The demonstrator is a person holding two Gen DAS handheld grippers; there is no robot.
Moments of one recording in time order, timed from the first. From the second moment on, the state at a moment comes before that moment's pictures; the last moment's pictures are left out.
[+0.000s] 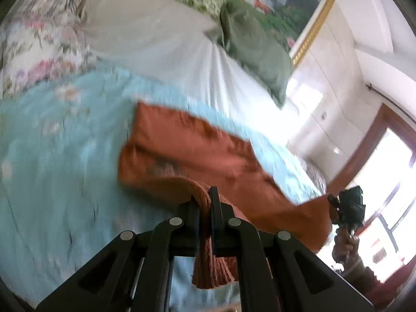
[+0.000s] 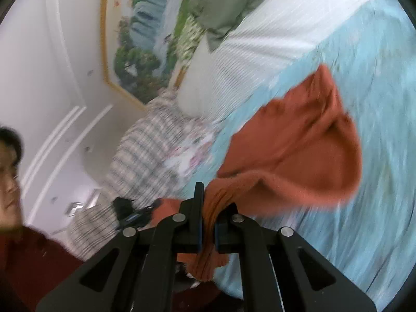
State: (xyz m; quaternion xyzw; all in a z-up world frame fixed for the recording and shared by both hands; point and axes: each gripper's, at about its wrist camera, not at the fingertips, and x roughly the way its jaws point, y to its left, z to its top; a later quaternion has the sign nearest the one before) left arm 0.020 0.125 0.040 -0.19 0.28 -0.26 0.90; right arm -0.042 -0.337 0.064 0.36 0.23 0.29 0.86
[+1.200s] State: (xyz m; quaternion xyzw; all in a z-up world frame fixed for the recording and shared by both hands) left arm 0.282 0.051 -0.032 -0.14 0.41 -0.18 0.88; right arm 0.169 -0.346 0.029 0.20 0.40 0.09 0.89
